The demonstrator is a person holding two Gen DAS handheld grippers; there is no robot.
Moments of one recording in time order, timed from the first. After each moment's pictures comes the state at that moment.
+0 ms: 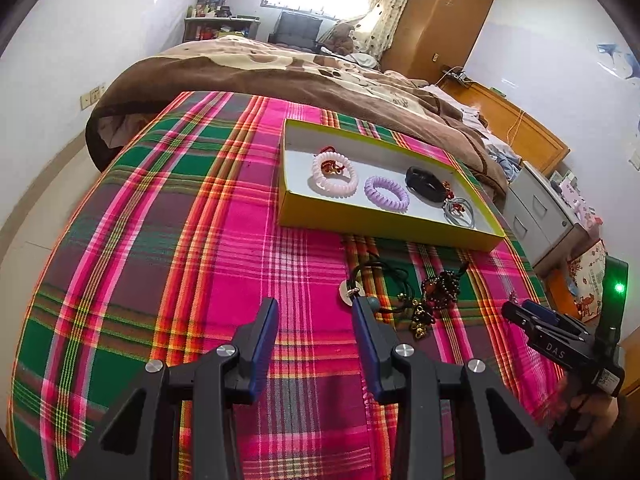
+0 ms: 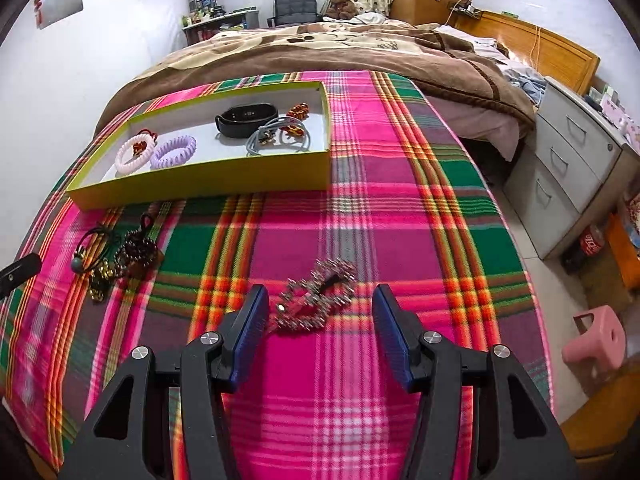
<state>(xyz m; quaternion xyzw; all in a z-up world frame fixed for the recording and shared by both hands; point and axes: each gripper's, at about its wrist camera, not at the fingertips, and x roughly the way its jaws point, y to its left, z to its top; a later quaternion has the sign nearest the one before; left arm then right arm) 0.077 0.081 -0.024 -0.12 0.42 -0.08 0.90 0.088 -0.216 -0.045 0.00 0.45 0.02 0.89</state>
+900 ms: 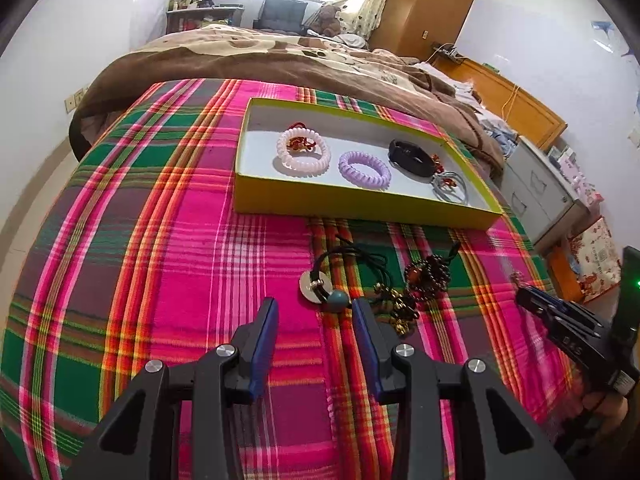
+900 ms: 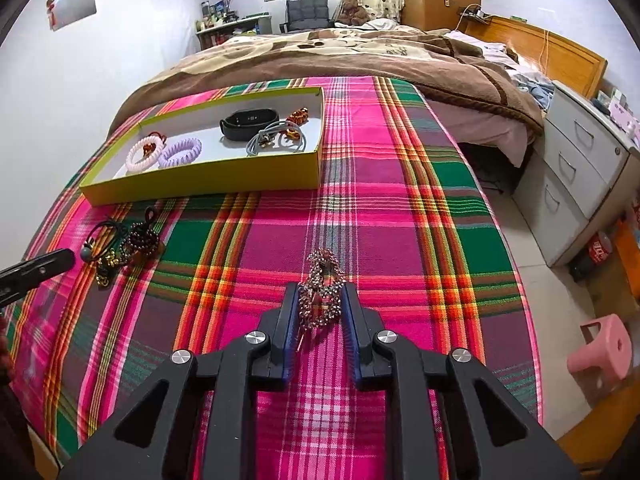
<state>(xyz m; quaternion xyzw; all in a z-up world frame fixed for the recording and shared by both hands) 0.093 0.049 -0.033 -0.09 0.45 -0.09 0.89 0.082 -0.230 -0.042 0.01 0.44 0.05 0.90</state>
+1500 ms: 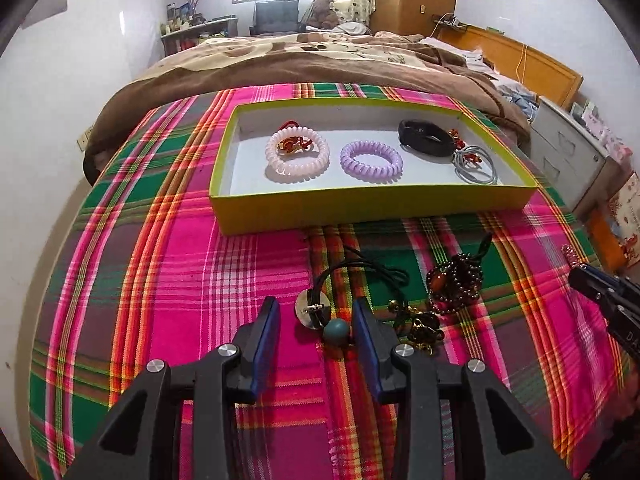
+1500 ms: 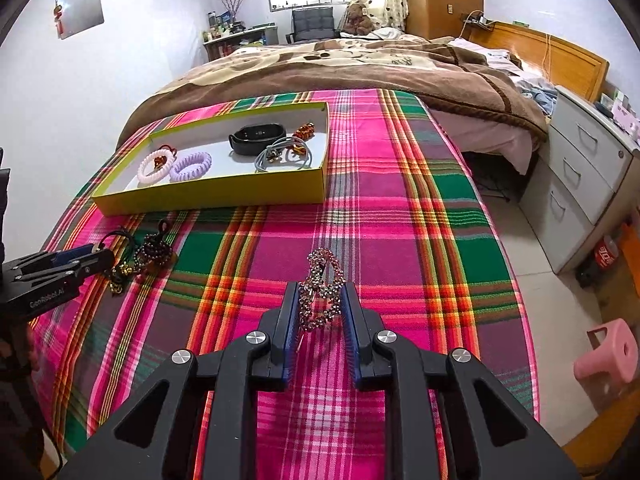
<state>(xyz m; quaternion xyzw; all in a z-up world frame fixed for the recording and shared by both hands) 0.114 0.017 -0.042 0.01 0.45 -0.05 0.89 0.080 -0.233 -0.033 0.02 0.42 0.06 0.91</state>
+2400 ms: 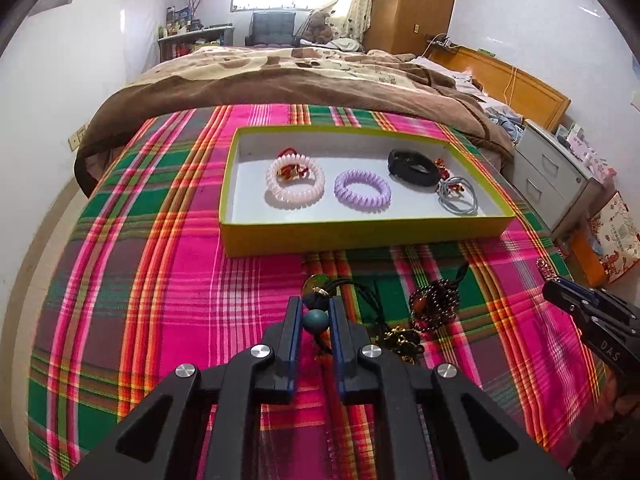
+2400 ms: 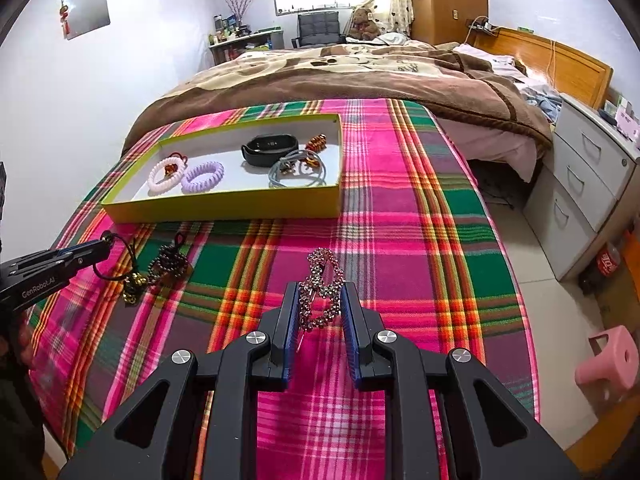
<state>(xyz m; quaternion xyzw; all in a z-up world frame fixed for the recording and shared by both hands) 0.106 0.032 -0.020 -0.02 0.43 -0.08 0.90 0.083 -0.224 -0.022 0.02 0.41 0.07 0.91</state>
